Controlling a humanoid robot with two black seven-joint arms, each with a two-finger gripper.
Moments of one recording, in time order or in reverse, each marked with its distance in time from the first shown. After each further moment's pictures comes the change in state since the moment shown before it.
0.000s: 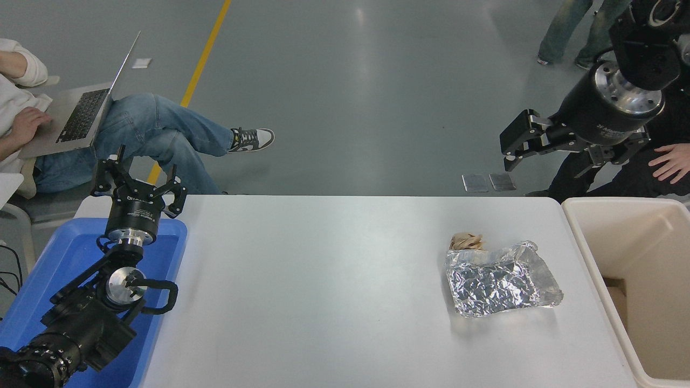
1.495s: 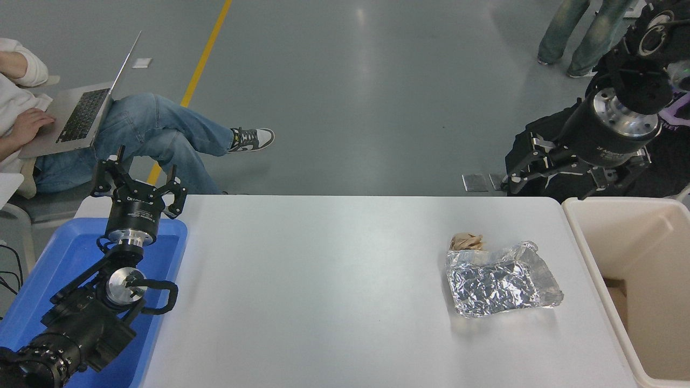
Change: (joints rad) left arm 0.001 0.000 0.001 0.001 -0.001 0.000 -0.001; right arm -0.149 -0.008 -0.022 -0.001 0.000 0.000 0.000
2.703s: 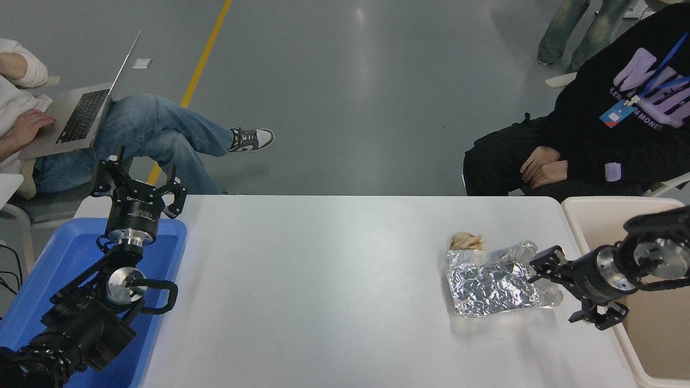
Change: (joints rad) left arm -0.001 0.000 -0.001 0.000 0.000 0.000 -0.001; right arm -0.853 -0.164 0.252 -0.261 0.354 -0.518 0.000
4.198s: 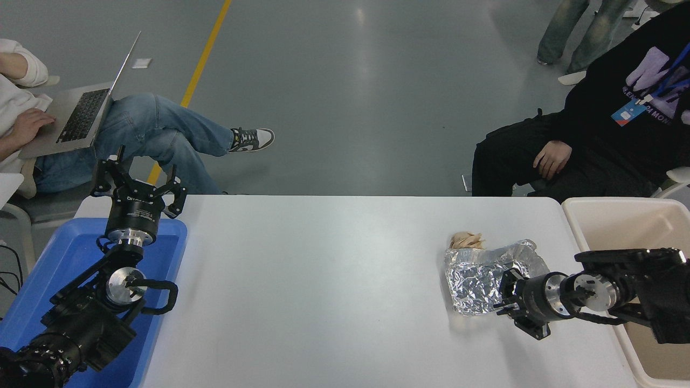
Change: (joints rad) left arm 0.000 0.000 0.000 0.000 0.000 0.000 0.000; right arm -0.230 0.094 0.299 -0.128 0.141 -0.079 0.000
